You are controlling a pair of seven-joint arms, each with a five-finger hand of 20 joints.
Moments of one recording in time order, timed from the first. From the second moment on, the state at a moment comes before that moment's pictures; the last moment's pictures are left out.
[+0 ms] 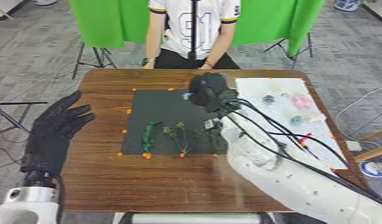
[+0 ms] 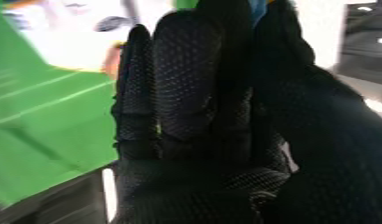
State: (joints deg) left arm 137.7 -47.9 -99.2 -135.5 43.9 25.4 20.2; right arm -59.2 -58.2 32.2 -98.7 -133.2 15.8 23.4
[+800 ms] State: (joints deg) left arm 124.5 -43.8 -92.3 -134.3 42.6 25.0 23.2; right arm -48.6 -75.0 13.0 -87.6 -134.5 8.3 21.5
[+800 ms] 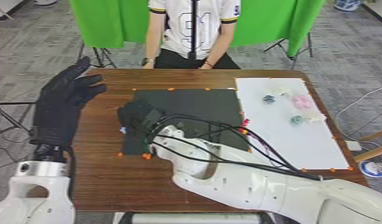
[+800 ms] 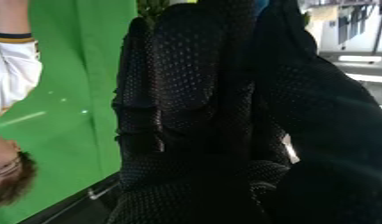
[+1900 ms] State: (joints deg) left arm 125.9 -45.3 -92.8 -133.4 42.8 22.3 20.4; right arm -51.4 -75.5 15.6 -86.8 -142.3 -3.2 23.4
